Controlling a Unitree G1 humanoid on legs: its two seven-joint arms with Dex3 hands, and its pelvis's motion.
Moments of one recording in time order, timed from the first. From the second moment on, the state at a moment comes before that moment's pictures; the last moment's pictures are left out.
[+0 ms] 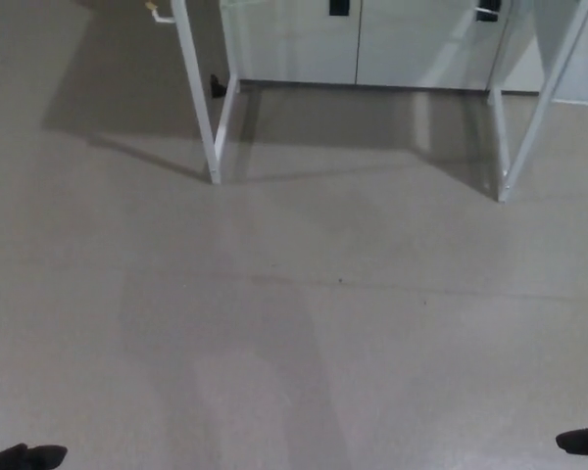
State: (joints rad) left_arm 0.26 0.45 0.05 0.47 0.14 -0.08 -0.15; right_arm 0.03 -0.40 -0.03 0.90 -0.12 -0.32 0.03
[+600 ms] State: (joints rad) left_arm 0.27 0.47 0.05 0.47 0.14 -0.08 -0.15; right_arm 0.03 -0.39 -0.02 0.90 -0.12 -0.31 0.03
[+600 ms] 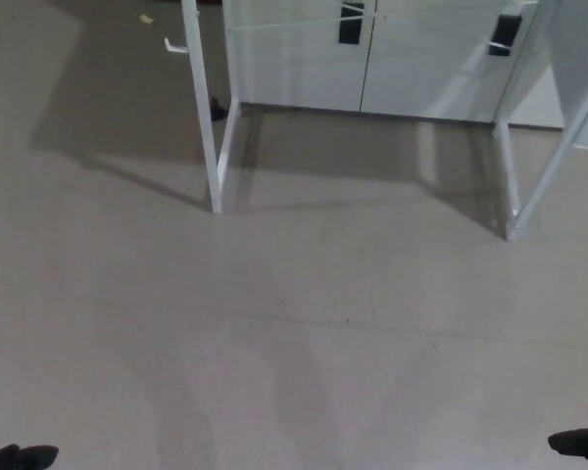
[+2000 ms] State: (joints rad) left_arm 0.29 0.46 0.03 0.49 0.14 -0.09 -0.15; right_arm 0.03 -0.40 -0.02 0.92 -0.12 -0.32 0.04
